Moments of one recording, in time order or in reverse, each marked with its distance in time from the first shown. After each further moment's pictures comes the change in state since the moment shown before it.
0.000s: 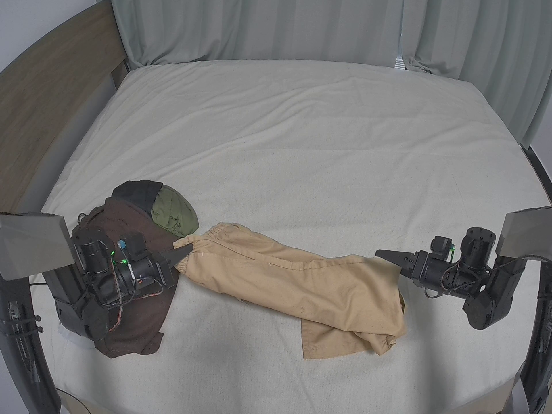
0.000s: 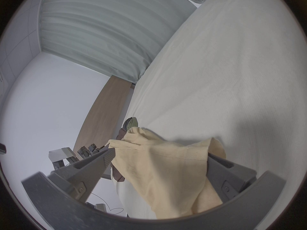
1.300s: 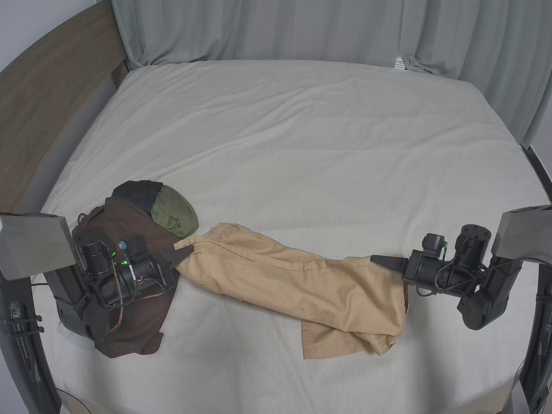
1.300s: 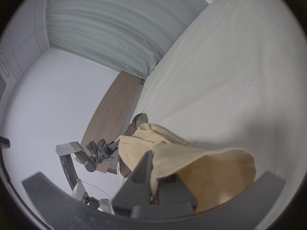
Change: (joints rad) left arm -0.003 0.010 -0.002 0.000 0.000 0.001; right arm 0.049 -0.007 -0.026 -0.011 0.044 0.004
